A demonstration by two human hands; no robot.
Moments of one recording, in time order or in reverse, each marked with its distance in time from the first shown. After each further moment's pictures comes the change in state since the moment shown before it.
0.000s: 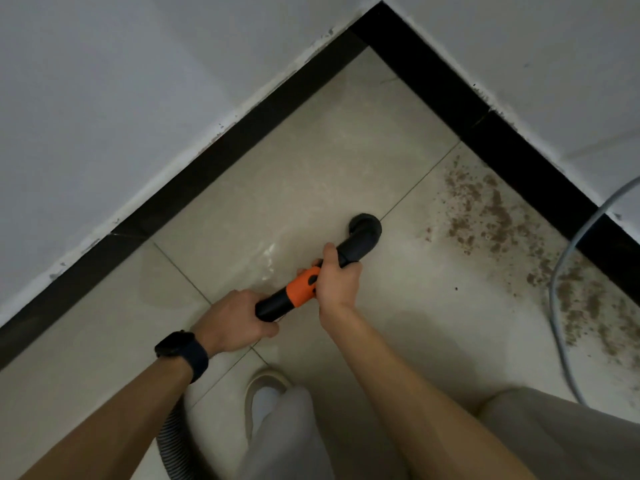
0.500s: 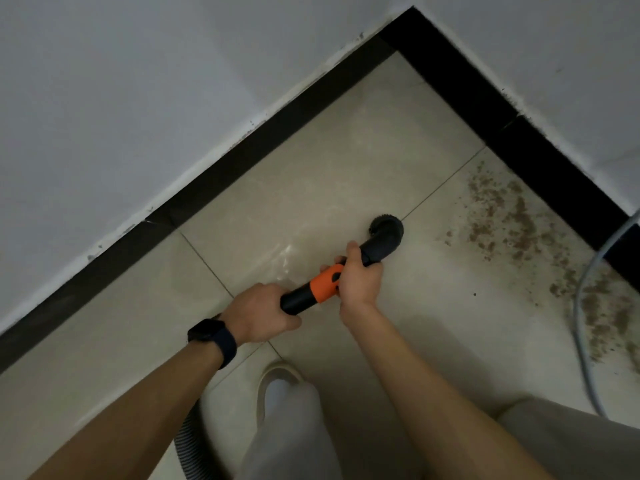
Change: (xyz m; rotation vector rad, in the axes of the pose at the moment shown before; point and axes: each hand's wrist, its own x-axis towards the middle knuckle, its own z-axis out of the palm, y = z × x) left_hand -0.008 0.010 0.005 0.110 0.029 -0.020; right_hand 0.001 0.004 -0.007 -0.018 -0.003 -0.021
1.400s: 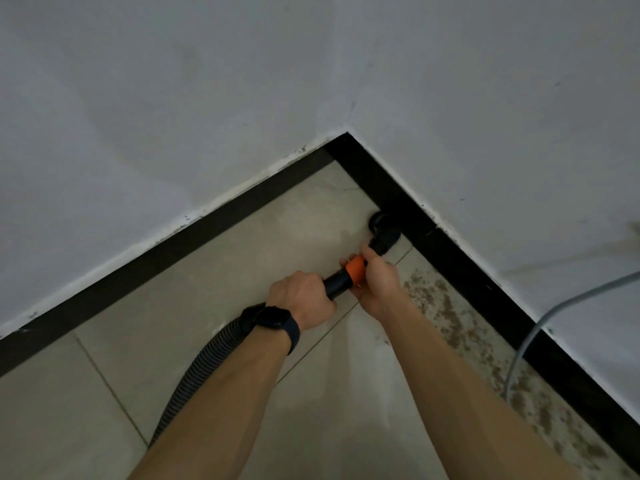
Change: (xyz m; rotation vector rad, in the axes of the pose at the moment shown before) left_hand 0.139 0.175 -0.056 0.153 0.369 0.209; right_hand 0.111 -0.183 -0.008 0.070 -0.148 -0.099
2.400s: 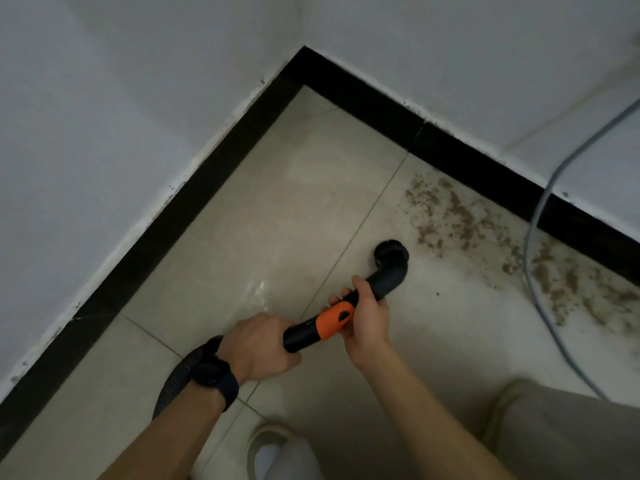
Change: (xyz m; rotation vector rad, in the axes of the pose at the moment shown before) left_hand -0.135 -0.087 0.017 0.222 -0.453 0.149; right_hand -0.110 0.149 -0.043 0.370 0.225 0.161
